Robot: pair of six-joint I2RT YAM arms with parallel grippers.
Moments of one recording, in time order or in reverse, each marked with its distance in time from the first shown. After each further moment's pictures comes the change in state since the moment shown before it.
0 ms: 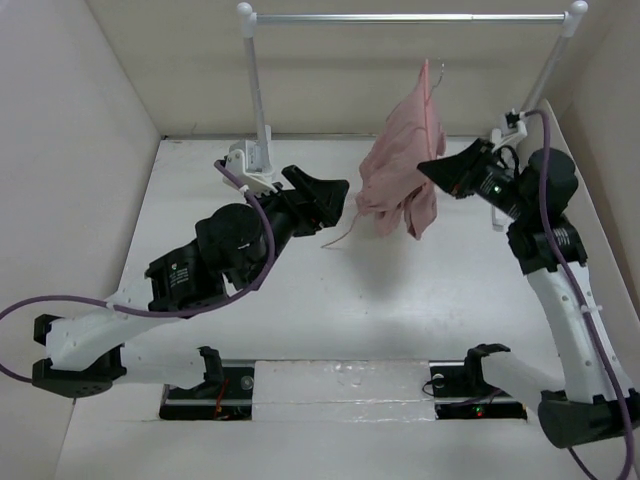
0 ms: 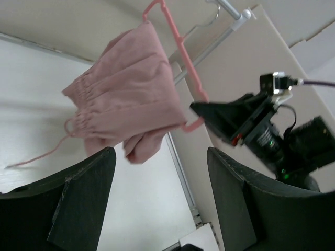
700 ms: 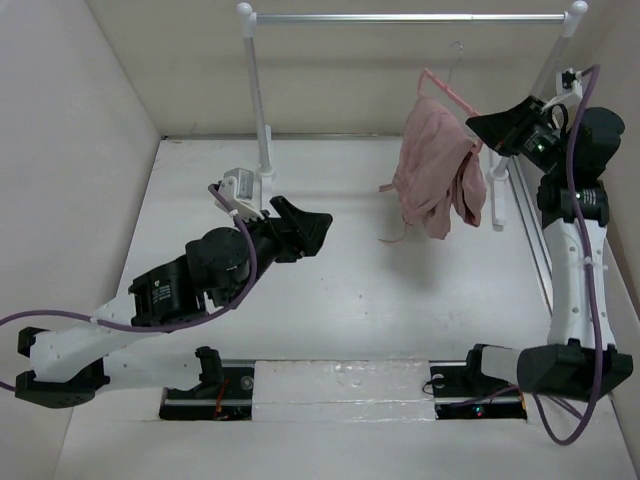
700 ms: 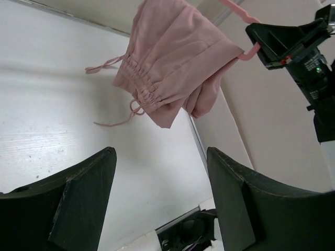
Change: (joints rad) left arm 0.002 -0.172 -0.200 -0.108 0.076 -0.067; right arm -0.381 0.282 0.277 0.028 -0.169 -0.053
